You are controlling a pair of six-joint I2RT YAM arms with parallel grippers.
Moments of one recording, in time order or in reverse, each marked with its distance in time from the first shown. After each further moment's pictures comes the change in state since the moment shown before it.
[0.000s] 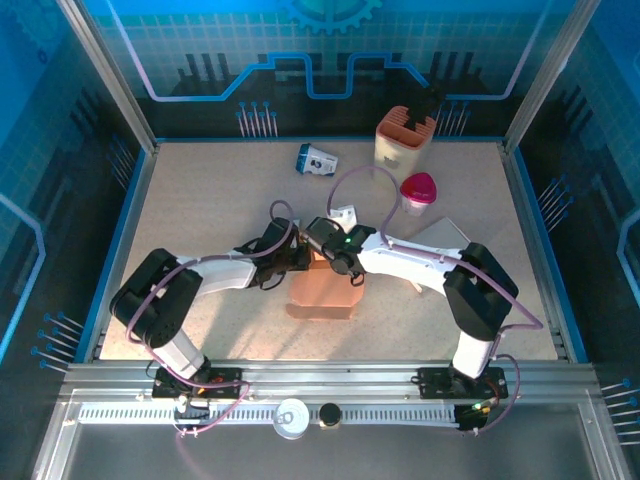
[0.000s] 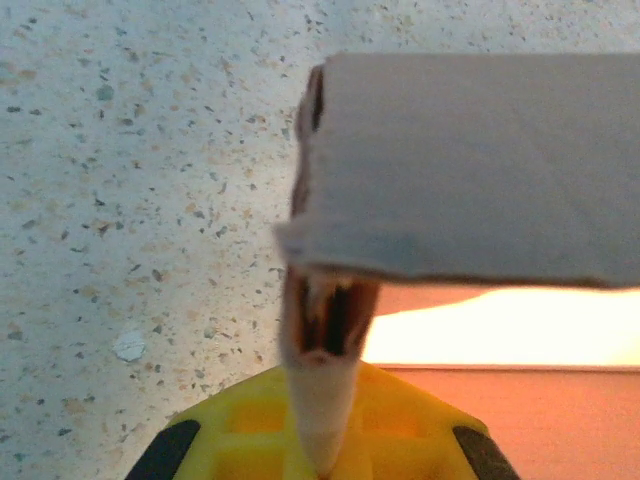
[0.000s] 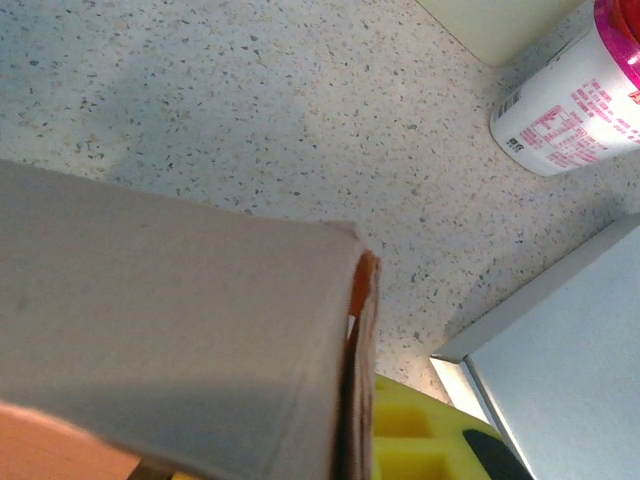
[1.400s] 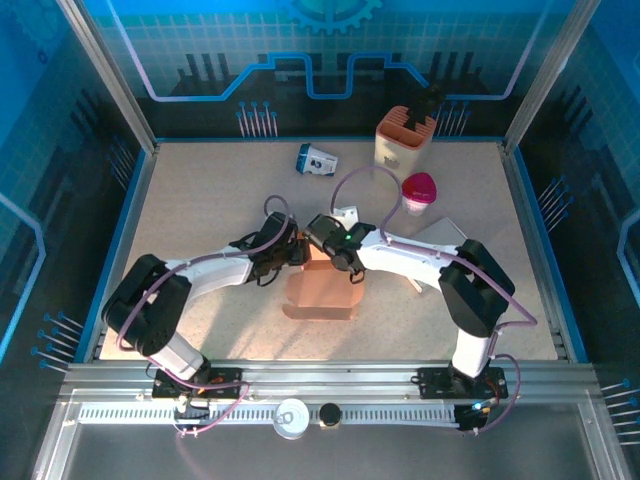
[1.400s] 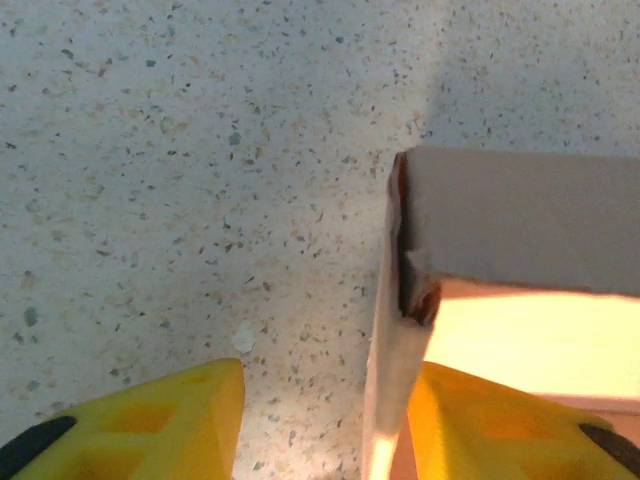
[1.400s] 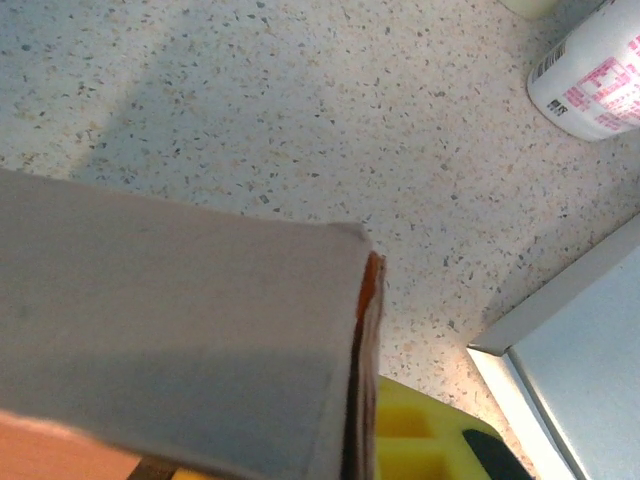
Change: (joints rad) left arm 0.010 -0.072 0.057 -0.180 -0.109 0.019; right arm -0.031 0.025 0.004 0.010 -0.078 0.048
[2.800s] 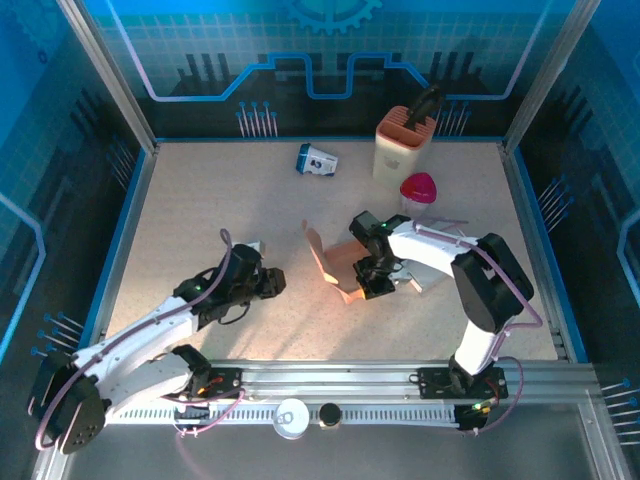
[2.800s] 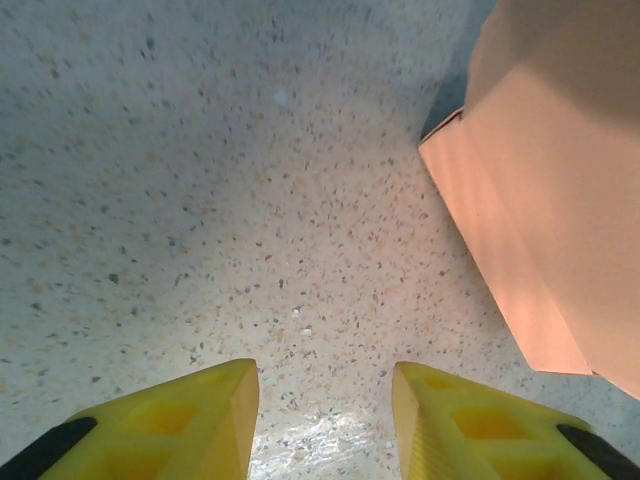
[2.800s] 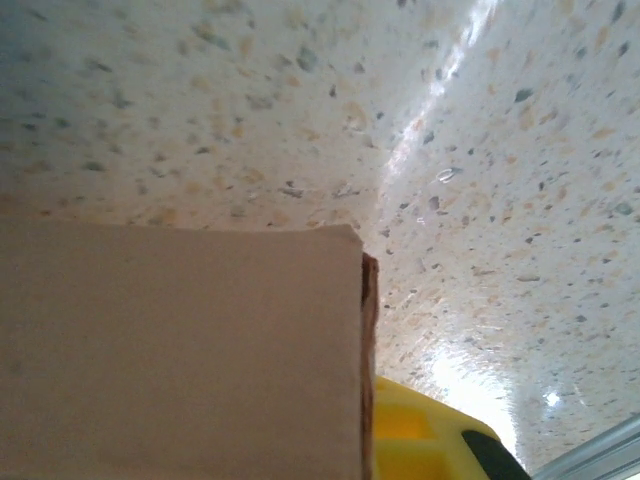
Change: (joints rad) left arm -0.059 -0.589 -0.262 -0.289 0.085 -0.190; right arm -0.243 -0.046 -0.179 -0.174 -0.911 1.181
